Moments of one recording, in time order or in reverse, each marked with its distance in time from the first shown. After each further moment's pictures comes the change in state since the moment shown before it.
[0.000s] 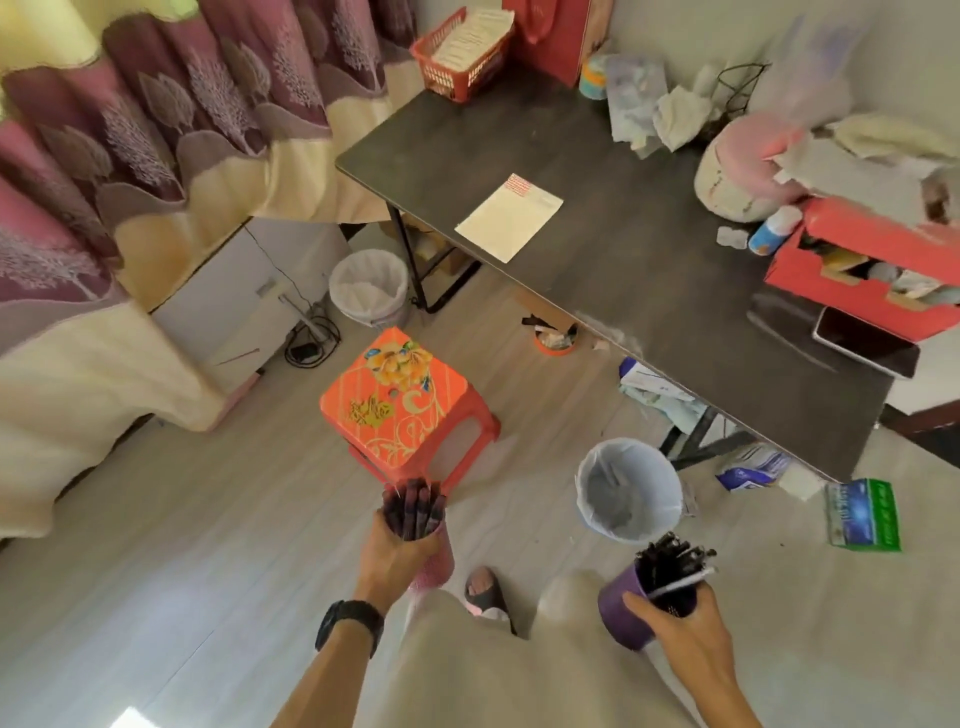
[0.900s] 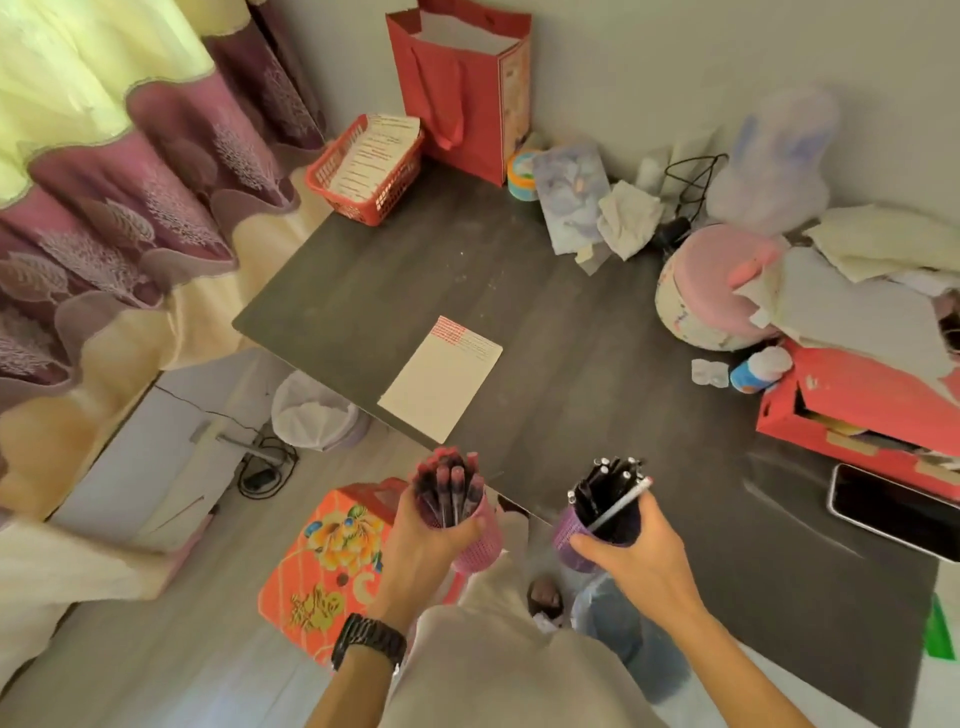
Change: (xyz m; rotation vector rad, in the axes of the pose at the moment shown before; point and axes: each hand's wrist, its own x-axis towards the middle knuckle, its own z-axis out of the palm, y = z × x) left_hand 0.183 0.352 0.114 0.007 -0.162 0.250; right_hand 0.214 -0.365 -0.004 0.035 -0.201 -0.347
